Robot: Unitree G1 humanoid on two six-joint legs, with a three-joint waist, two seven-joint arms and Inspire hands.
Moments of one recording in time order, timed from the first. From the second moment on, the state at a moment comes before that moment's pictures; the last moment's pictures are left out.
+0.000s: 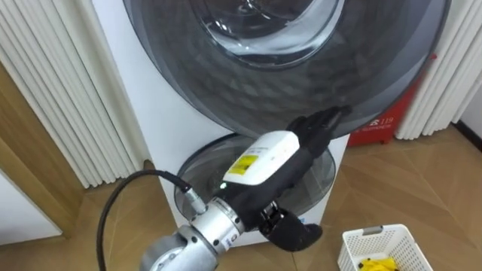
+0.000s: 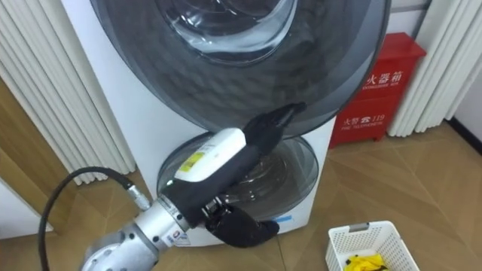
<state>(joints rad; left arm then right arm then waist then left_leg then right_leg) -0.19 0.30 -0.54 -0.27 0.45 -0.04 -0.15 0.03 -0.23 0.26 0.88 -0.04 -0.13 -0.08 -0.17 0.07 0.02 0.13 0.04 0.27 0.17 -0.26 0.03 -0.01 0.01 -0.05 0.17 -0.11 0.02</state>
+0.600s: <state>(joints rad) -0.69 0.46 -0.32 0.31 0.27 0.00 -0.13 0.06 -0.28 0.12 0.88 -0.07 -0.07 -0.13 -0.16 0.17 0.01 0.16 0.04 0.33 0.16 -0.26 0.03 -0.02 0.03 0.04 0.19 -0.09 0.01</state>
